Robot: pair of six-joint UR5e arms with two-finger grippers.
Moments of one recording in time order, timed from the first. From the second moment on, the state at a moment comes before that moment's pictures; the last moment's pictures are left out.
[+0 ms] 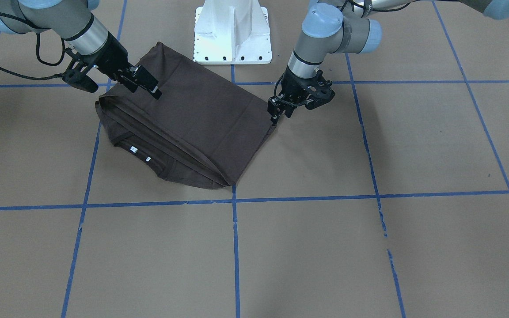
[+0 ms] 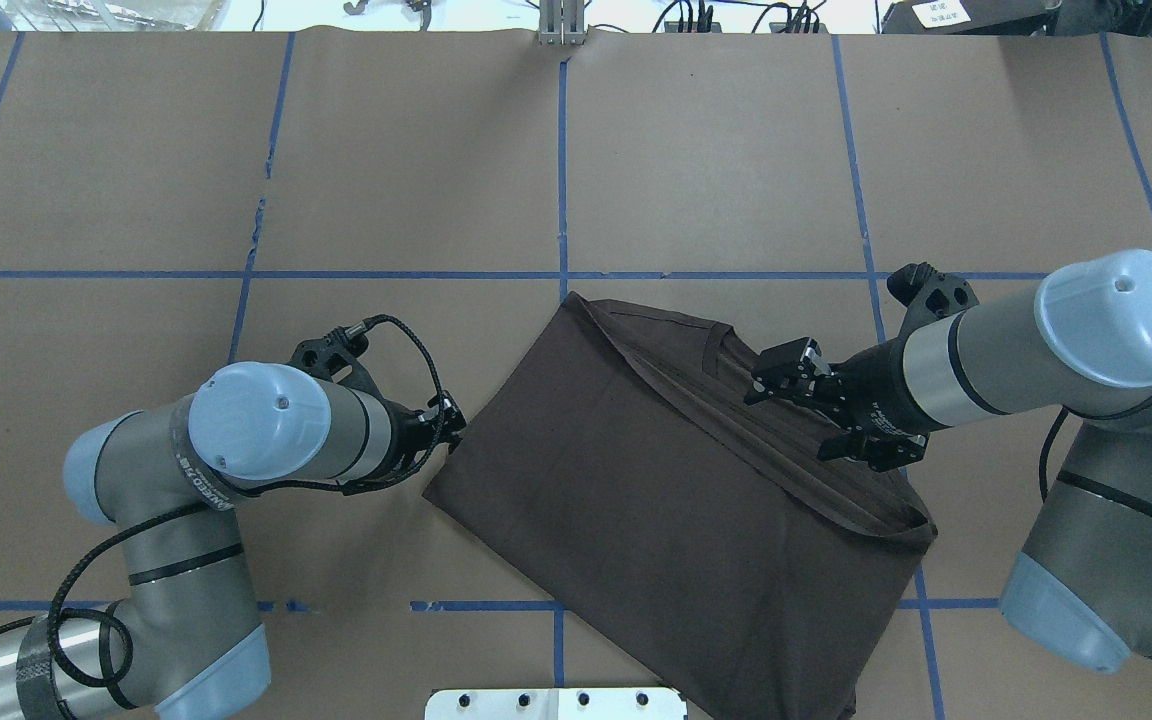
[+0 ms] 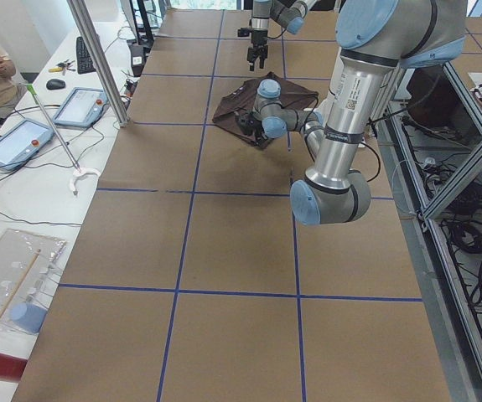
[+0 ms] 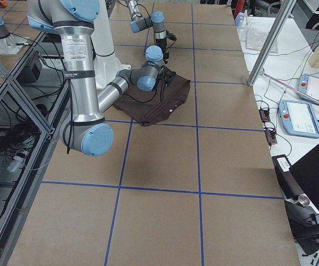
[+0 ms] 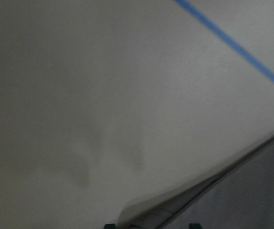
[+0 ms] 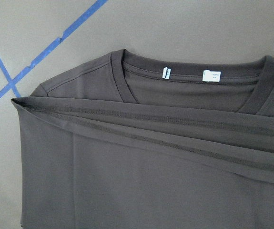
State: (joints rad) left arm -0.39 -1.98 -1.82 -1.91 -1.73 -1.92; right arm 0.61 -1.43 2.06 -1.11 2.06 1.83
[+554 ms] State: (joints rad) left arm -0.36 -1.98 -1.81 -1.91 -1.73 -1.95; right arm 0.61 -1.42 2.06 -1.11 2.06 1.83
